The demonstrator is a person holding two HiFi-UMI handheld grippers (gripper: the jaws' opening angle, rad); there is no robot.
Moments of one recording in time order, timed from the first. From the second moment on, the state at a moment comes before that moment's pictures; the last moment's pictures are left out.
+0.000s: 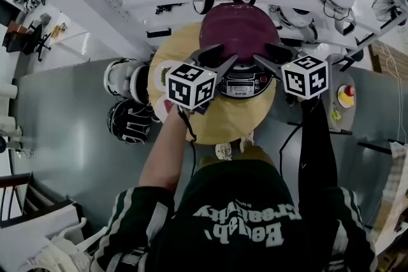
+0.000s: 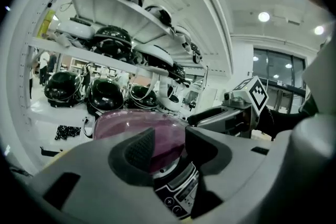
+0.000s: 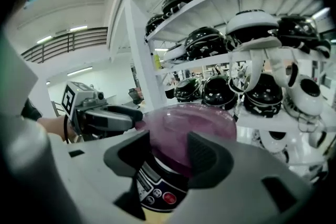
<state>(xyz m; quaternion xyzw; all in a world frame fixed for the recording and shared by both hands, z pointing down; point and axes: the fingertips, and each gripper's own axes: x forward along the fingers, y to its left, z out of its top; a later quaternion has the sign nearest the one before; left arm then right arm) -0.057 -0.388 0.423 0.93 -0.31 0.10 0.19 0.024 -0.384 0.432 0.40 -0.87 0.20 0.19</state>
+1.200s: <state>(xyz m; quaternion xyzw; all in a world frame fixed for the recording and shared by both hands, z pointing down) -0.042 -0.377 0.499 0.89 -0.34 0.20 0.23 0.017 -0.372 0.505 0.43 -0.83 0.23 0.27</state>
